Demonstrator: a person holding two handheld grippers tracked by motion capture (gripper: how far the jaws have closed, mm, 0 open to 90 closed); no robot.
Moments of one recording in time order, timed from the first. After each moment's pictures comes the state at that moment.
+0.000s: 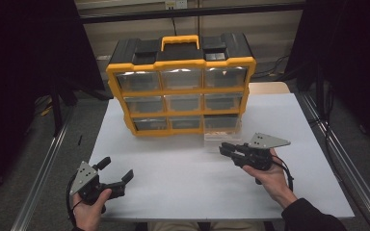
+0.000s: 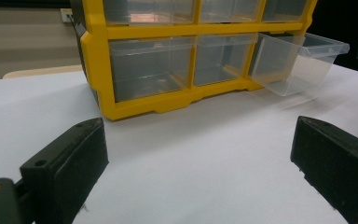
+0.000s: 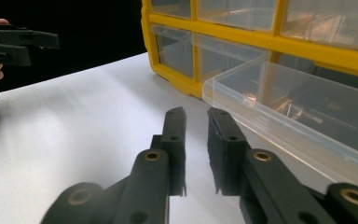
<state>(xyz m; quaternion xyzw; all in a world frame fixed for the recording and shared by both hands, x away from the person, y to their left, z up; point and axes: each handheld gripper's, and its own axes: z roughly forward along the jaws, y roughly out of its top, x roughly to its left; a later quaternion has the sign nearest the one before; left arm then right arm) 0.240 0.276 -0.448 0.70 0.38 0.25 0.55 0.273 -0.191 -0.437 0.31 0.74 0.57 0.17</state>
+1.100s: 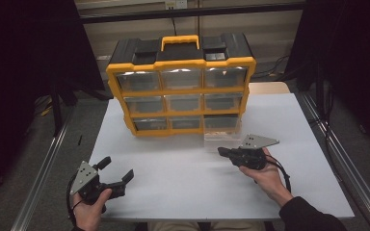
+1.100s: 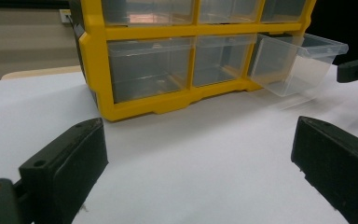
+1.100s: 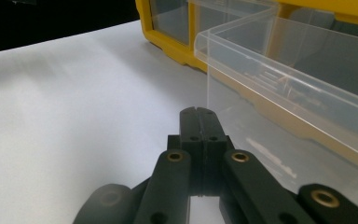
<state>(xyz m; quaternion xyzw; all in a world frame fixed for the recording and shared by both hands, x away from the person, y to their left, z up) 0.240 0.276 -0.447 0.70 0.38 0.25 0.55 0.288 -0.186 -0.459 0.31 0.77 0.53 0.17</state>
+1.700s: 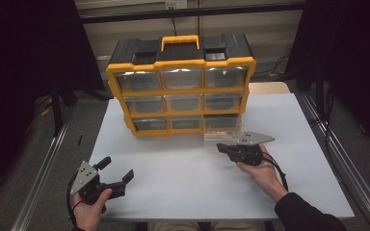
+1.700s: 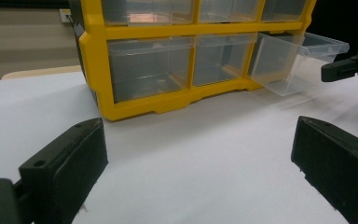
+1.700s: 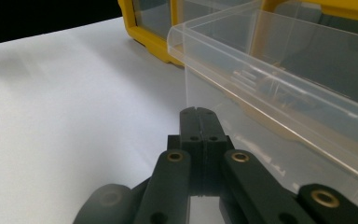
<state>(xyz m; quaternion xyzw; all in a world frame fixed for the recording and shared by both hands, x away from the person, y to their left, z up) 0.241 0.277 -0.448 0.70 0.38 0.25 0.55 0.302 -0.183 -0.466 0.32 0.77 0.52 0.18</state>
